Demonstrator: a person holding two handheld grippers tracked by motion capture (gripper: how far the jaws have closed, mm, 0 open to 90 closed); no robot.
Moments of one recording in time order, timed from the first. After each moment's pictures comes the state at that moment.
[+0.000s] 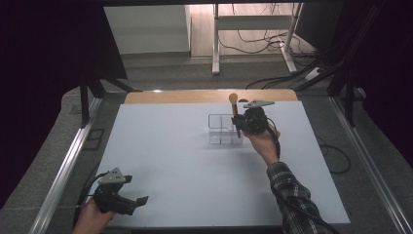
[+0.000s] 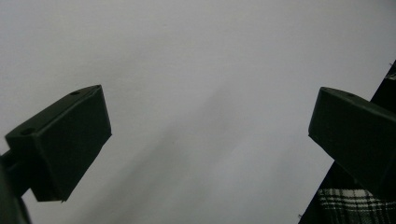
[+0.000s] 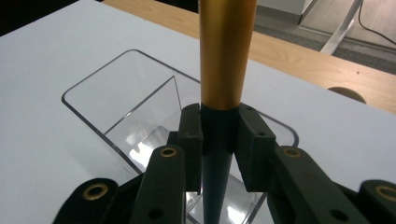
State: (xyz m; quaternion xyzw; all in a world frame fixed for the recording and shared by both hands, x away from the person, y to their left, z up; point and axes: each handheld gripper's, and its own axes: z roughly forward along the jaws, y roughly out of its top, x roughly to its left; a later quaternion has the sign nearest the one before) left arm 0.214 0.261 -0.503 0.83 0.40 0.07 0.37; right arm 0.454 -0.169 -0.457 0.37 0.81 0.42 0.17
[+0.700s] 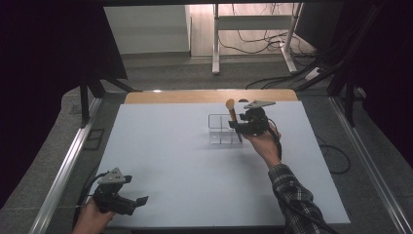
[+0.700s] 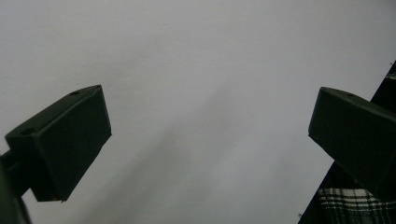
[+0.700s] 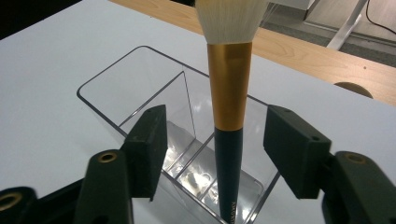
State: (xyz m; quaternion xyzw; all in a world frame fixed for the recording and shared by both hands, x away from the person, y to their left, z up) left arm 0.214 0.261 -0.503 0.83 0.40 0.07 0.37; right arm 0.448 -0.170 -0.452 0.37 0.81 0.42 0.16
